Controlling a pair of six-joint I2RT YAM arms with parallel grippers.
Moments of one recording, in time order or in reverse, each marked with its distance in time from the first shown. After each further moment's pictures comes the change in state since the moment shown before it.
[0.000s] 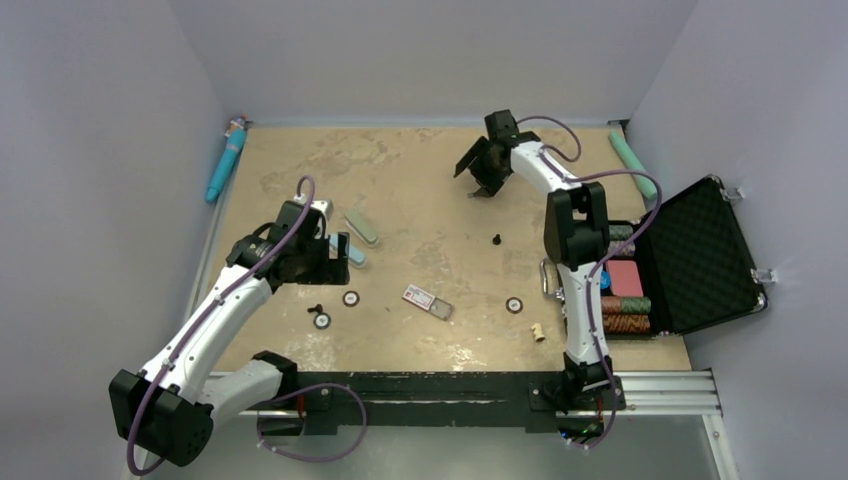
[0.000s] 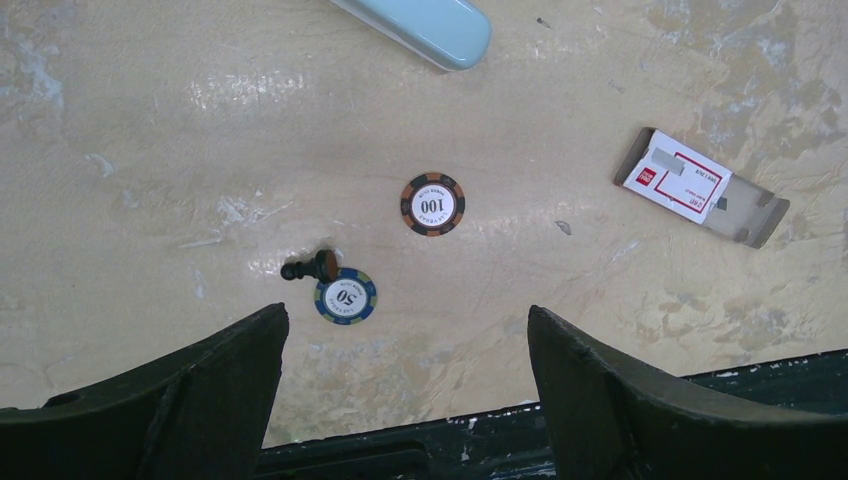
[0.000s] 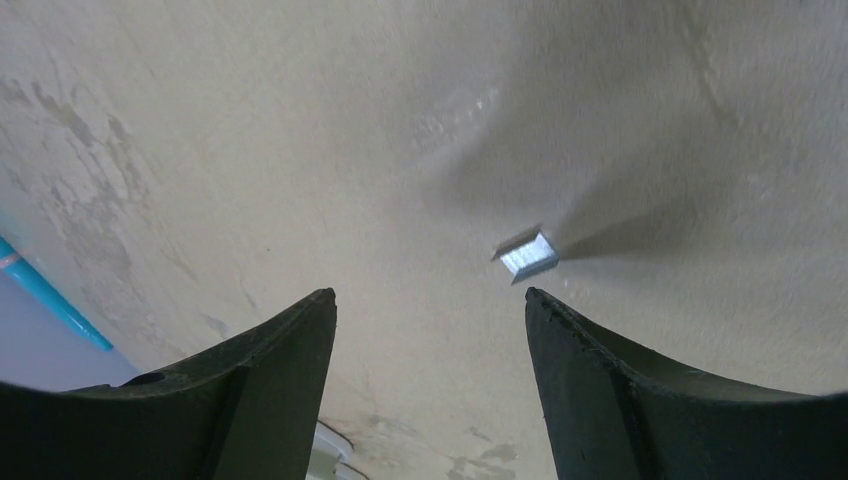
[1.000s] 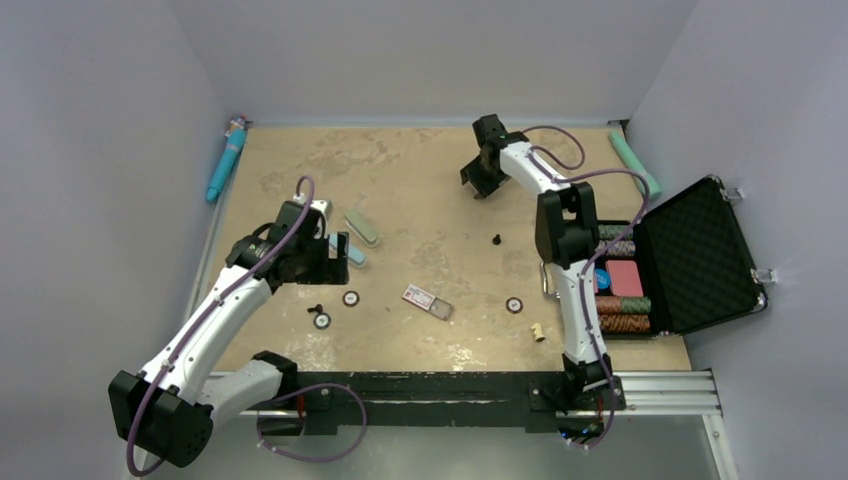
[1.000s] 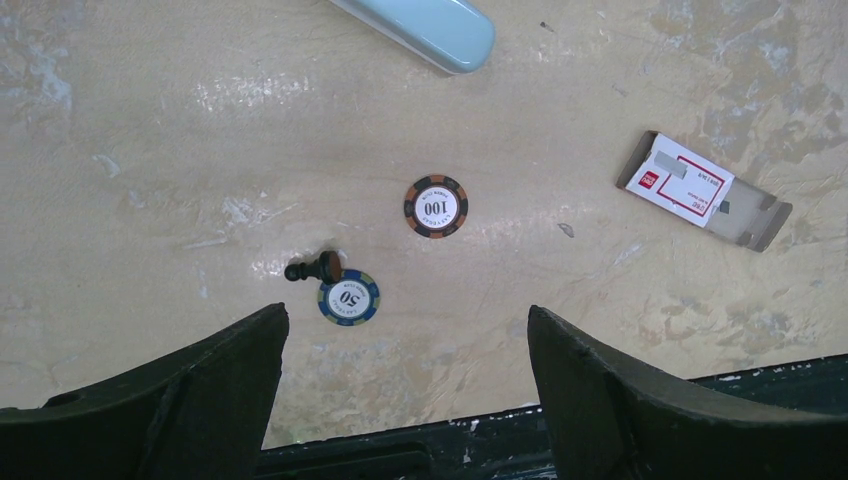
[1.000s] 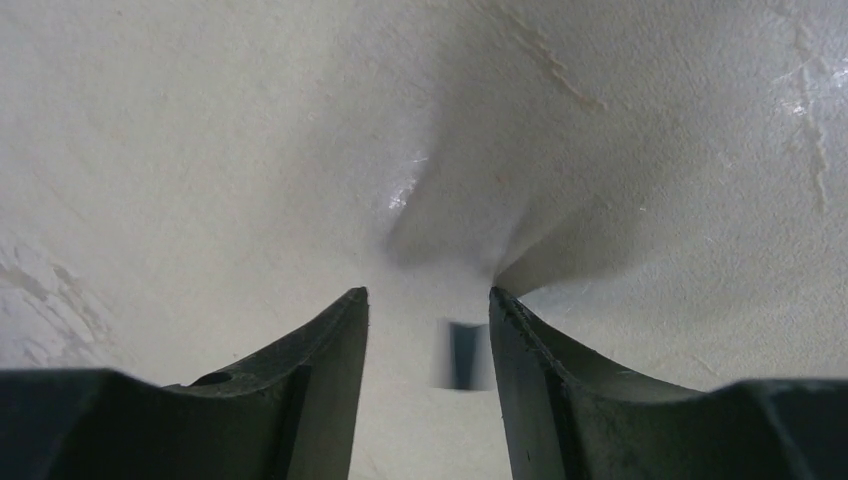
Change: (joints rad) left arm 0.000 -0.003 0.000 0.001 -0.007 0.000; right arm 0.045 0.063 0.079 -0.145 0.227 0.232
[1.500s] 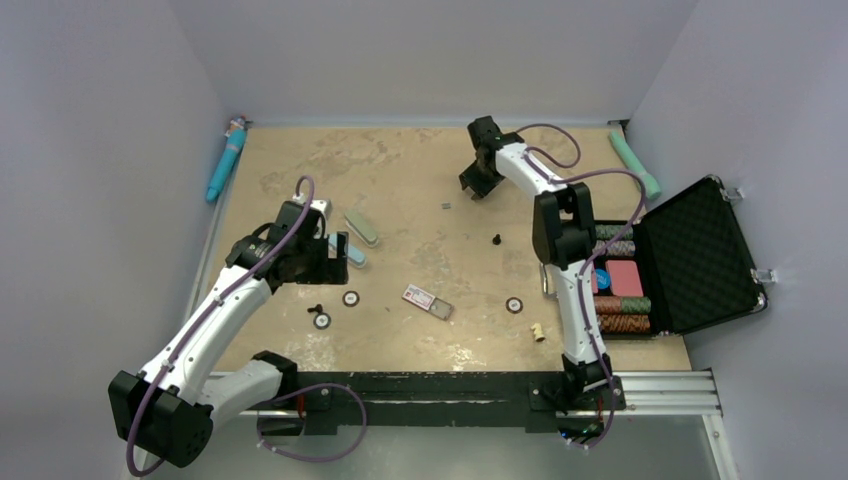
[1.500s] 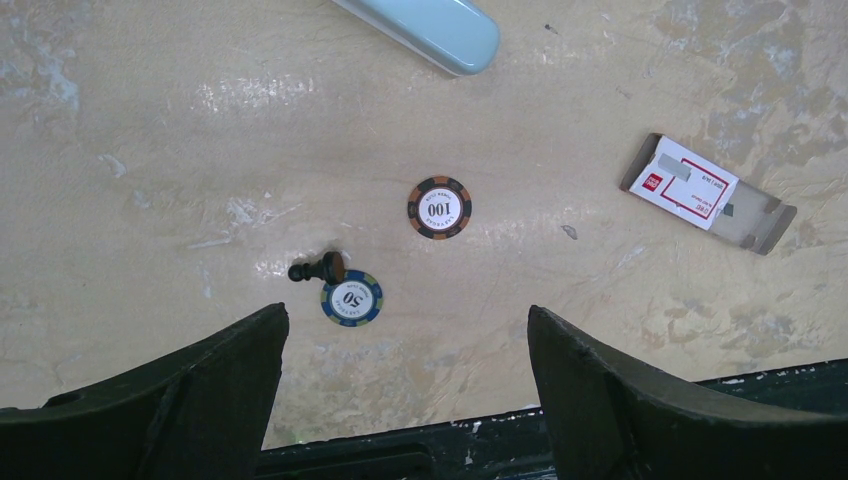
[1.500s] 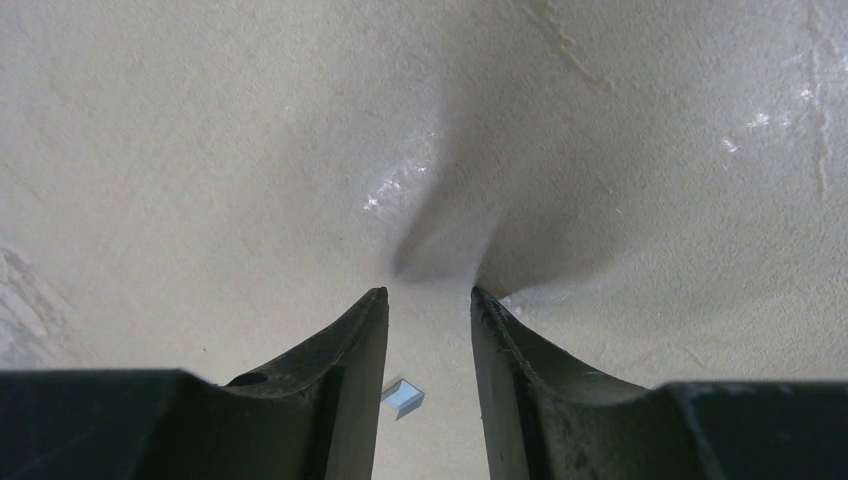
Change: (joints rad) left arm 0.000 -0.001 0.000 0.000 -0.010 0.000; right arm 0.026 0.010 0.003 -0.034 0.038 -0.024
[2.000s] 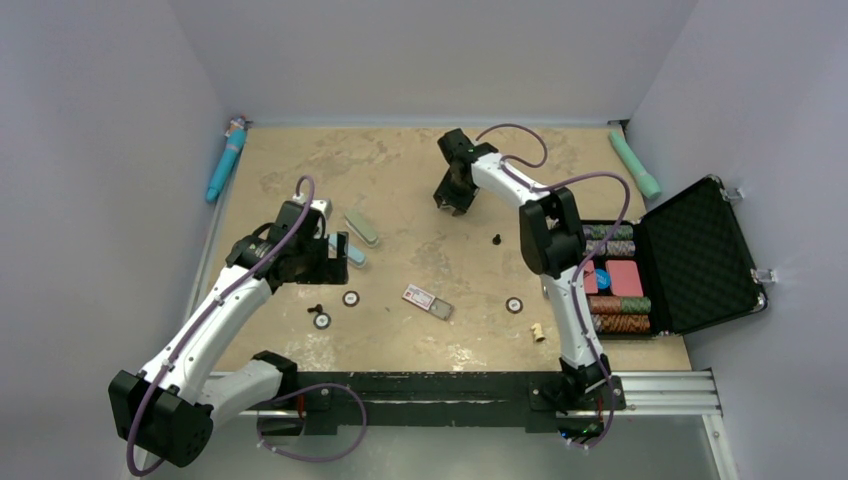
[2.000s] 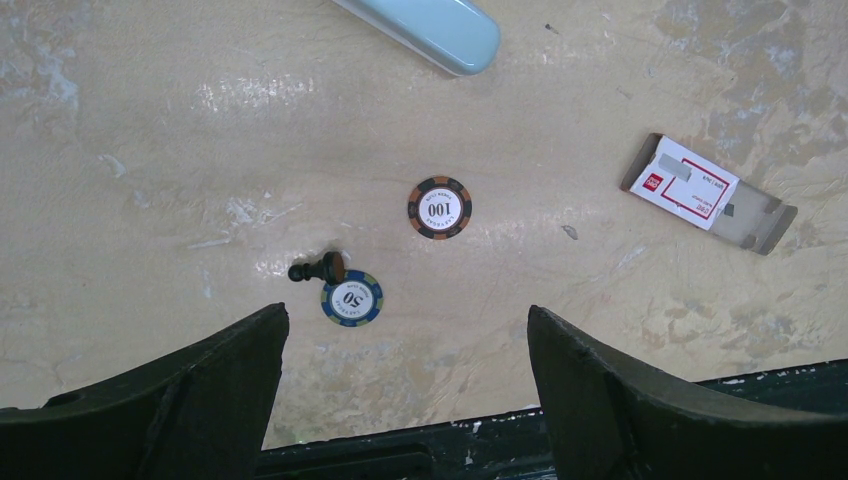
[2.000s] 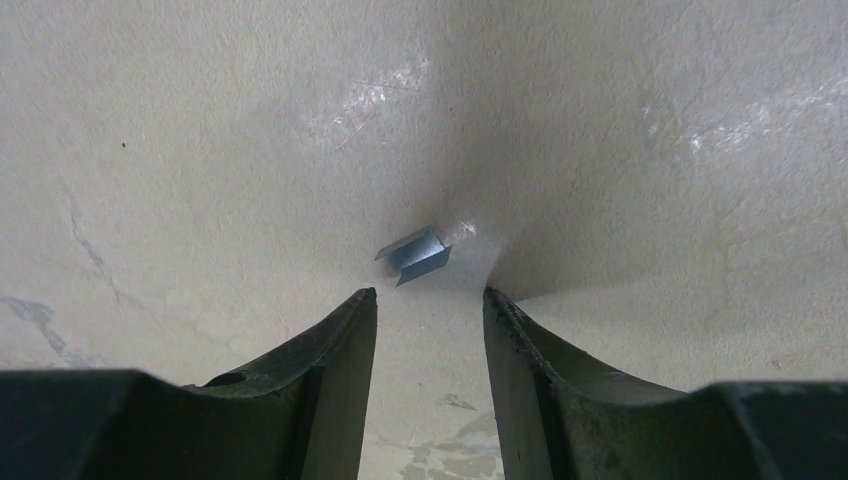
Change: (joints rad) left arm 0.000 0.002 0.000 0.000 0.000 0.000; right arm 0.132 -0.049 -0.077 0.008 -0.026 -0.186
